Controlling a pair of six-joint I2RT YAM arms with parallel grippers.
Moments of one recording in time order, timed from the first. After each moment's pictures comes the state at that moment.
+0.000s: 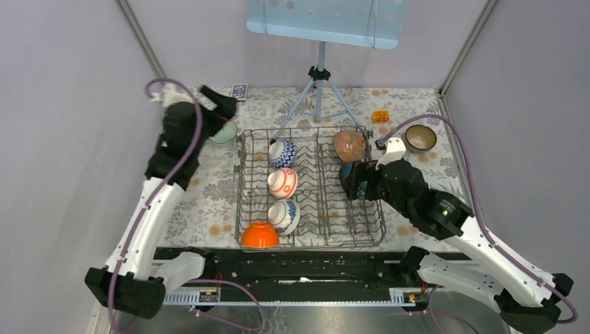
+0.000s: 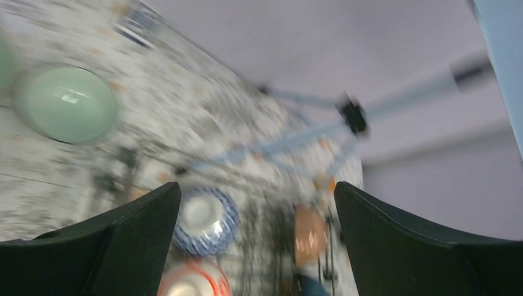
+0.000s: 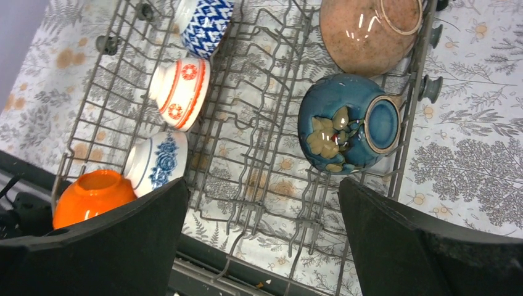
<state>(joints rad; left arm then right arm) -0.09 1.10 1.18 -0.33 -0.12 -0.85 0.85 0.78 0.97 -0.70 0.32 0.49</state>
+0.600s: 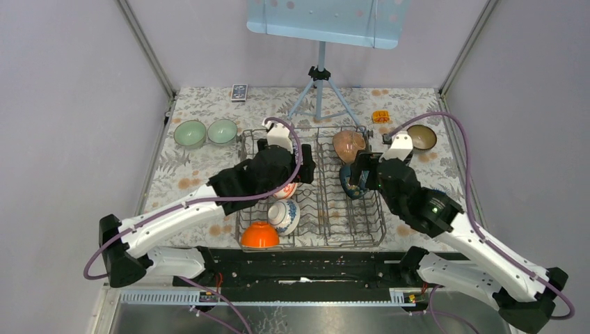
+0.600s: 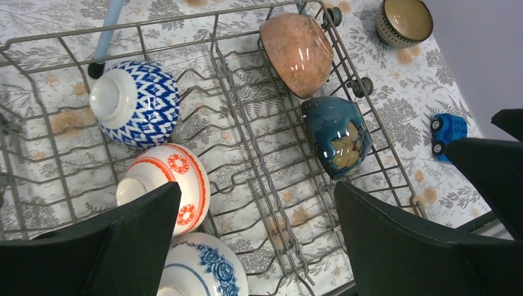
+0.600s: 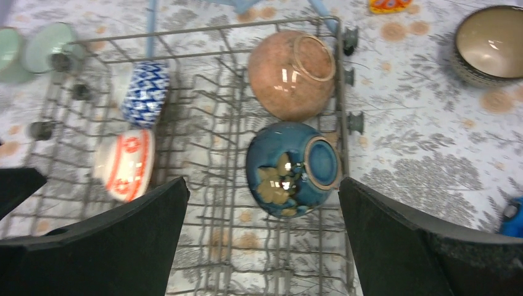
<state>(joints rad) -1.02 1.20 1.15 -0.43 -0.49 -0.57 0.85 0.82 0.92 -0.56 0.59 0.49</state>
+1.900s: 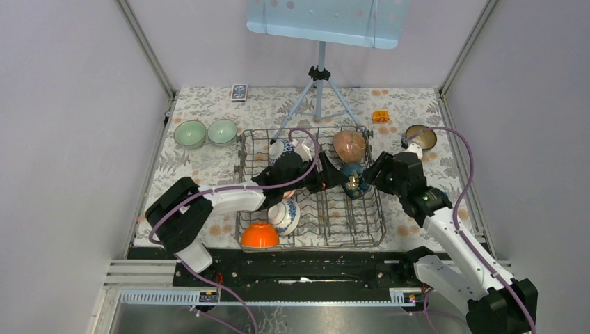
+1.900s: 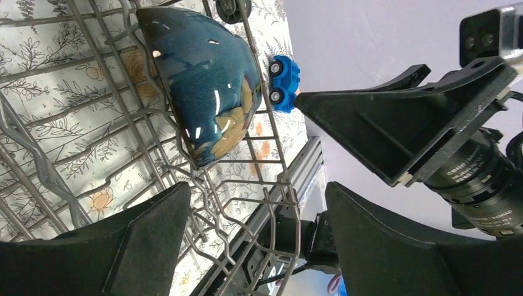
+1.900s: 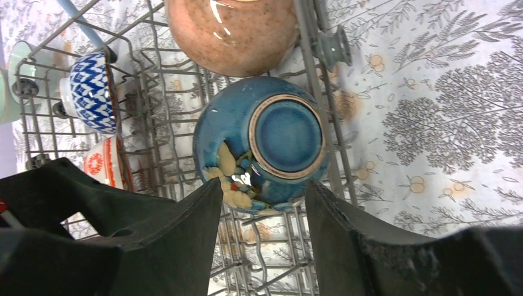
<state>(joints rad) -0.86 1.62 0.84 0.47 0.25 -1.10 0.35 0.87 0.65 -0.42 0.10 0.70</state>
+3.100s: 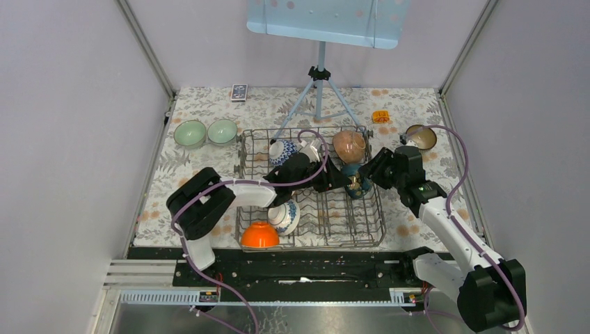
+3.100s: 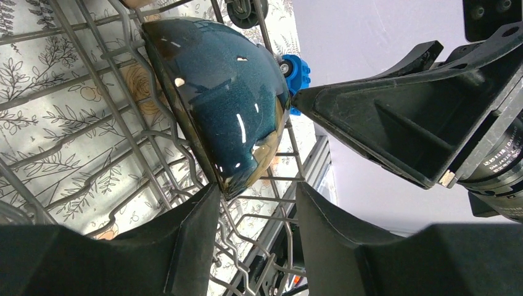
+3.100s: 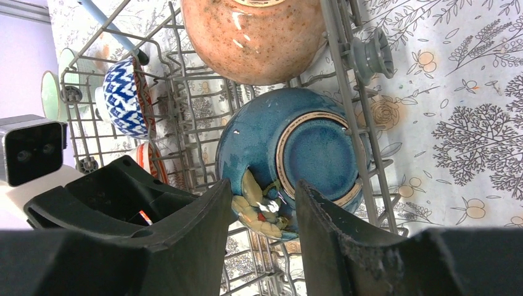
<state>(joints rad) -0.86 1.79 0.89 0.59 0.29 -1.09 0.26 1.01 0.63 -0.26 -0.10 0.78</state>
